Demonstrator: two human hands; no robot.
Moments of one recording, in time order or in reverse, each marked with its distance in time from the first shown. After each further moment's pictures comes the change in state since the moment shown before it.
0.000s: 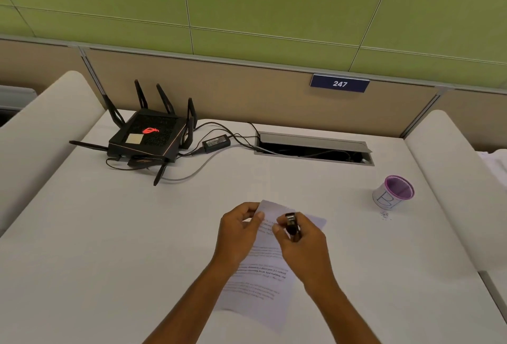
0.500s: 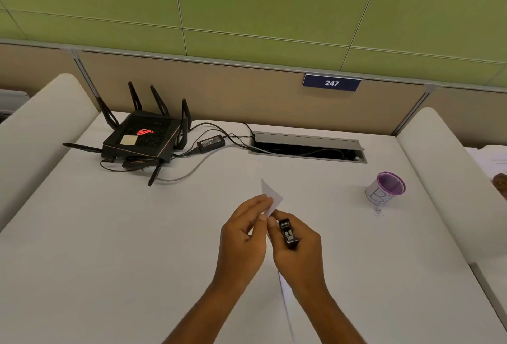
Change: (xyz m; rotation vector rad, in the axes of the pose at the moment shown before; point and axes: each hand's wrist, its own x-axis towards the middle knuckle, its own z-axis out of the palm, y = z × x) left_hand -0.059 0.045 0.013 -0.029 0.040 0.221; right_hand -0.029 -0.034 0.001 0.124 0.085 -0.231
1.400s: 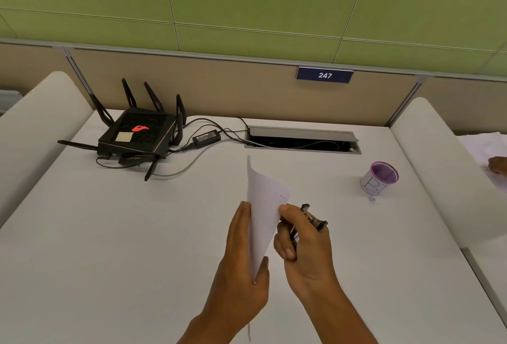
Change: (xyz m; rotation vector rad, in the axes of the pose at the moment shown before) left_hand -0.061 -0.022 -0.016 0.381 -0.237 0.091; right_hand -0.009 -0.027 -0.022 0.714 0.015 0.552
